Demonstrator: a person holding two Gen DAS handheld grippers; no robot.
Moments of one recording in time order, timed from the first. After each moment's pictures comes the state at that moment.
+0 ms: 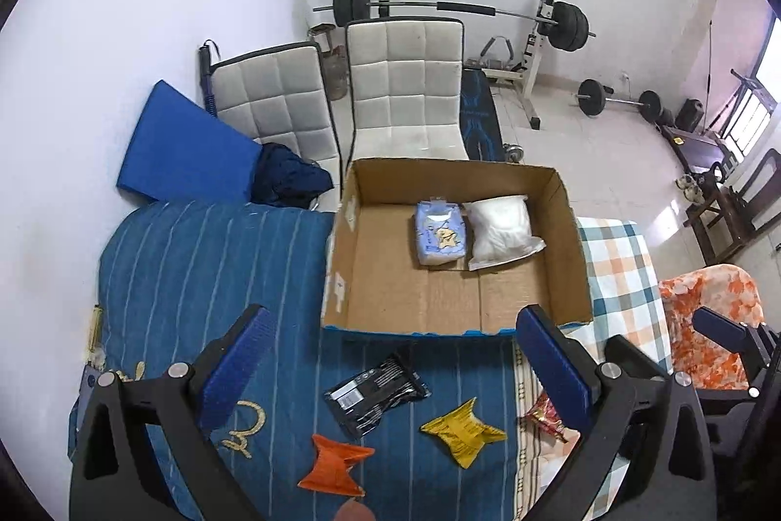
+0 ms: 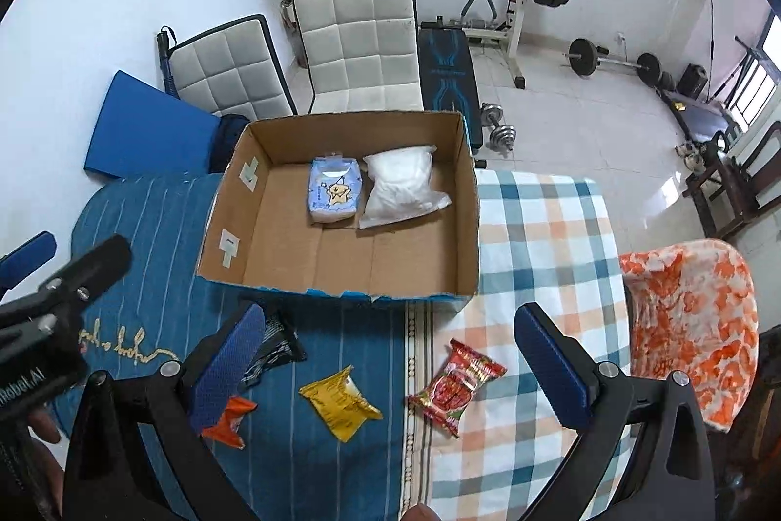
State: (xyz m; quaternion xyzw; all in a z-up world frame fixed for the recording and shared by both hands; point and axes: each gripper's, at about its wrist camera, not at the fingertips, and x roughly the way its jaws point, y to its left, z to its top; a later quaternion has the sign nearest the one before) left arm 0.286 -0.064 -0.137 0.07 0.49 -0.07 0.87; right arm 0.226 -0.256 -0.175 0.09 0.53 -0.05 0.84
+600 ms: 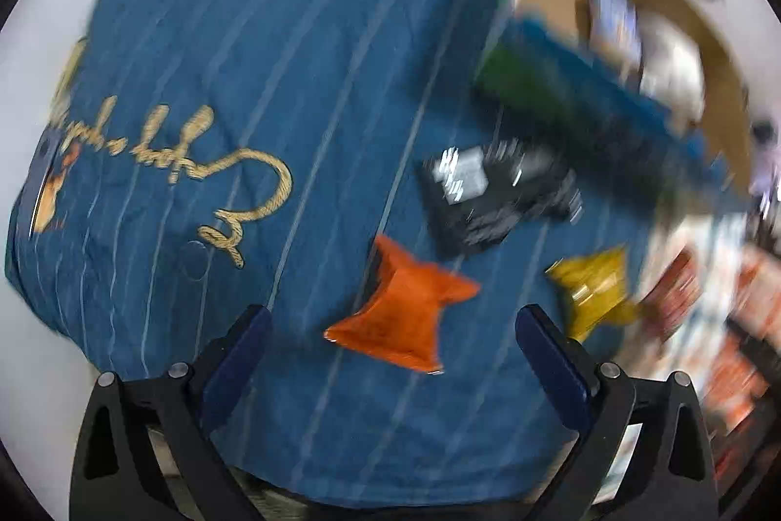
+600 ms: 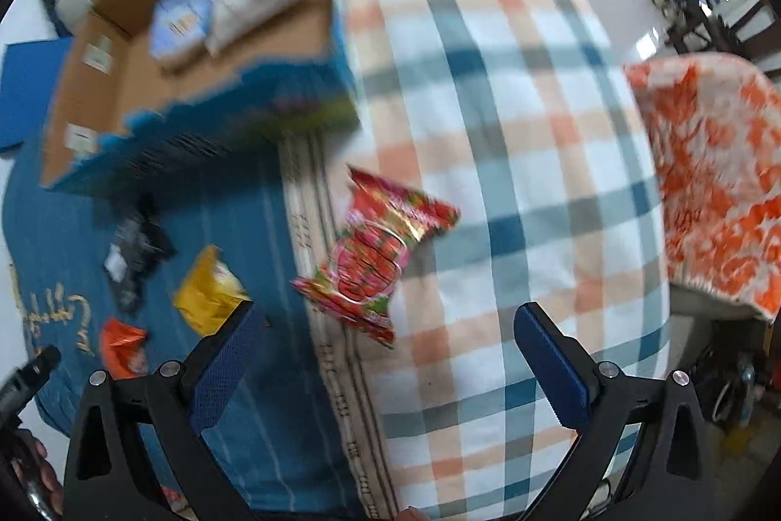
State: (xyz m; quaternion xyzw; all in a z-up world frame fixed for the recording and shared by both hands) left arm 0.240 0.064 -0.340 -0.04 0.70 0.05 0.71; right arm 0.184 -0.338 -0.376 0.15 0.69 -0.11 0.70
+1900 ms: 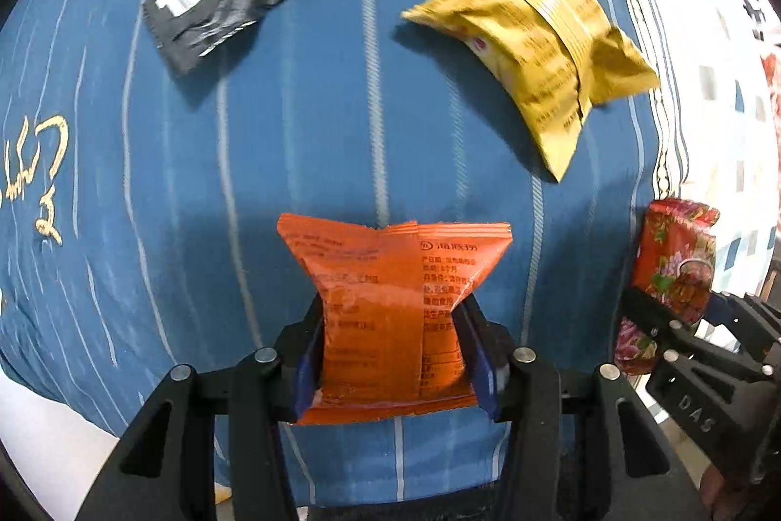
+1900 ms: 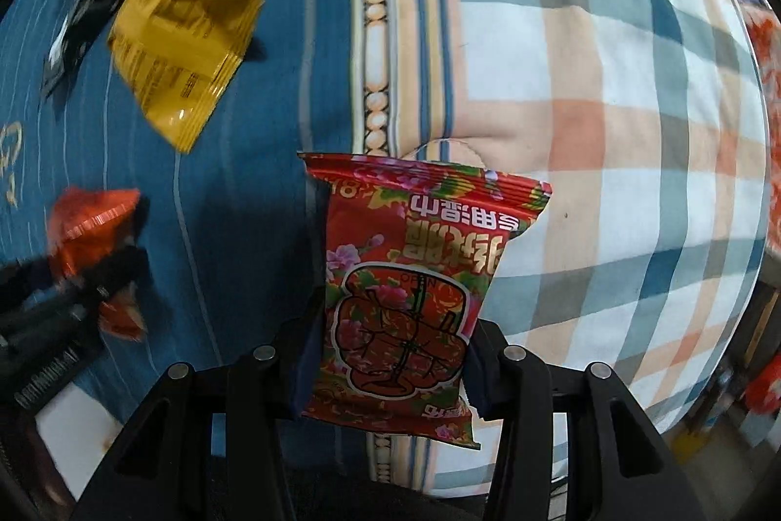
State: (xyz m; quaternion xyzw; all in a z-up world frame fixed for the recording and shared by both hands) left arm 0.120 -0.056 -0.459 0.10 0.77 -0.08 0.62; right arm 0.078 -0.248 -0.487 0.12 0.78 -0.06 0.62
